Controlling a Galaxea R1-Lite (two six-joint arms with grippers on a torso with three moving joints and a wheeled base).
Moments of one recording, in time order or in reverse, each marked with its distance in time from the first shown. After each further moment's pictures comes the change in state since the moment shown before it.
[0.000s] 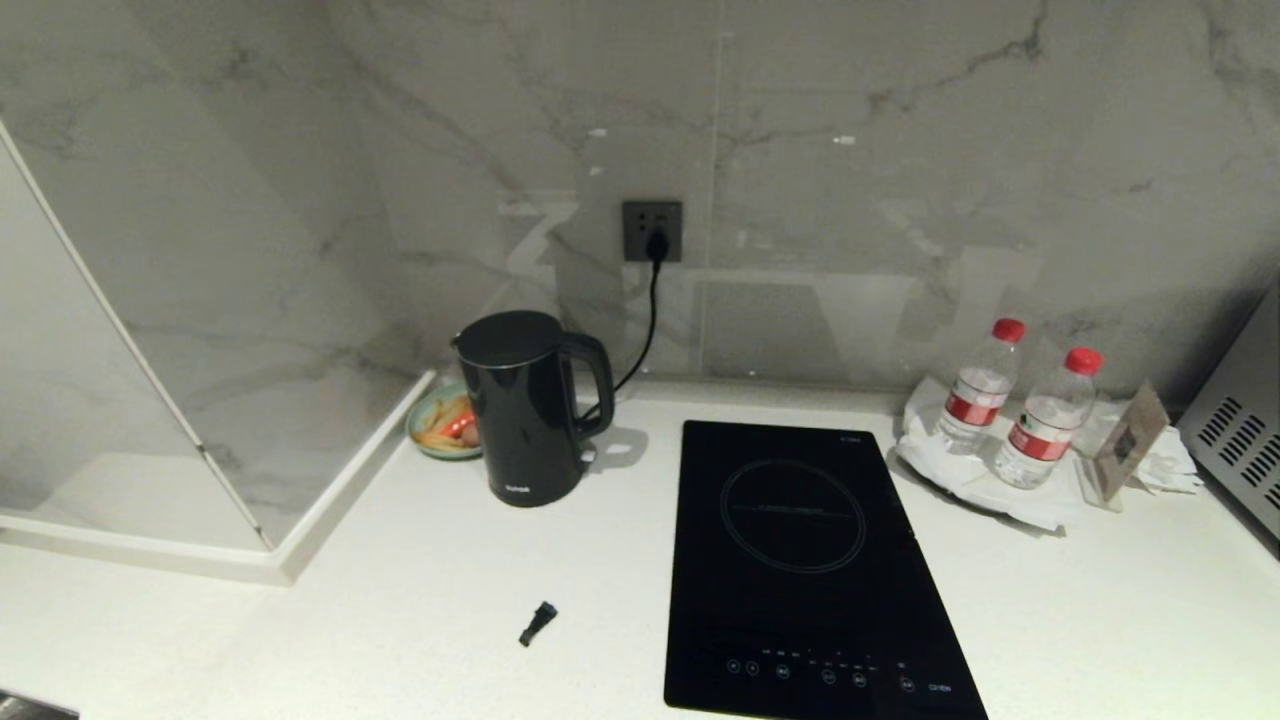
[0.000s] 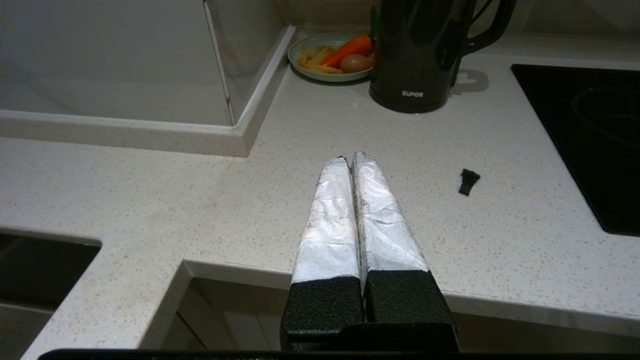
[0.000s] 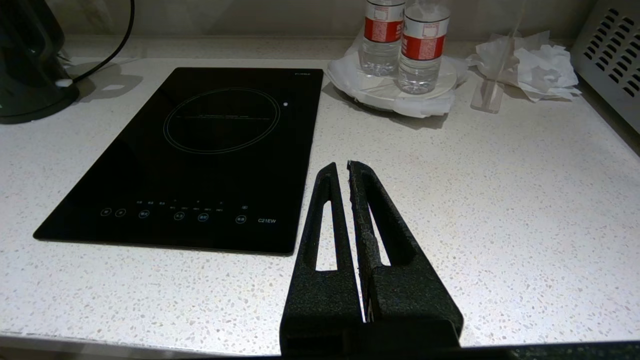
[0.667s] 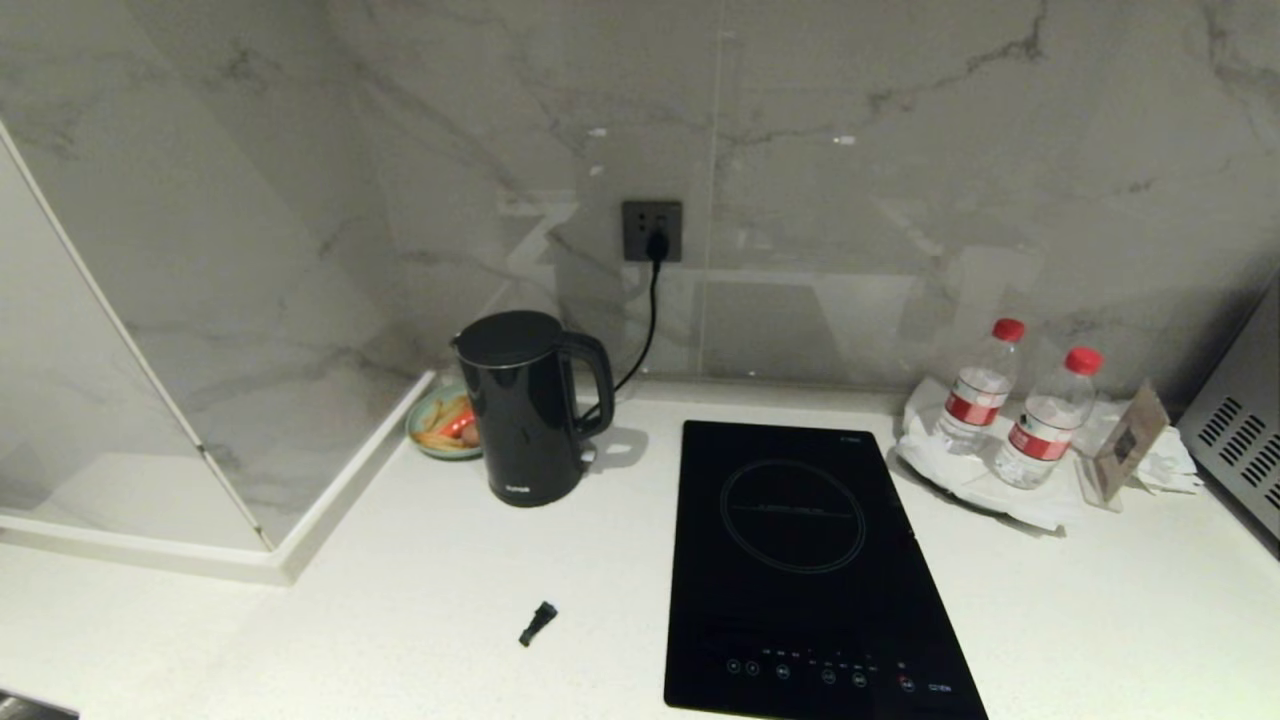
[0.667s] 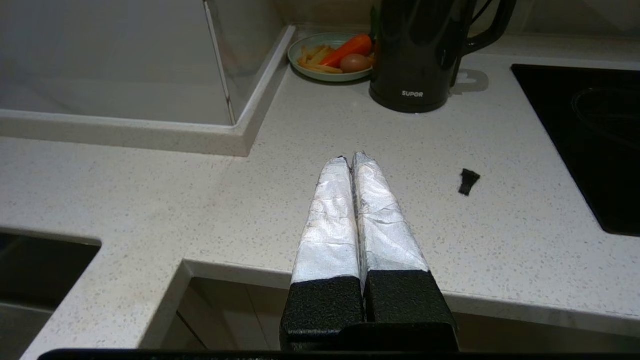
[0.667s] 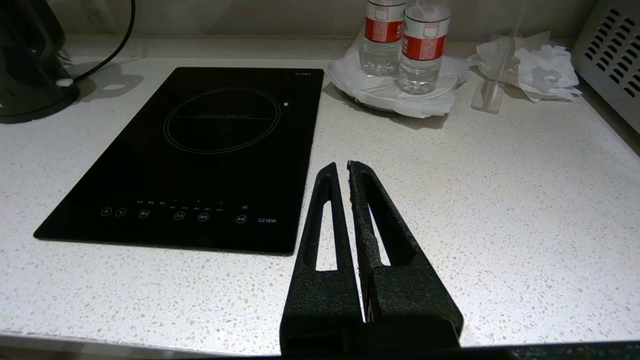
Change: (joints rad) left arm 0.000 0.000 0.000 0.000 0.000 -0.001; right arm 0.000 0.000 0.000 0.000 0.000 -0.001
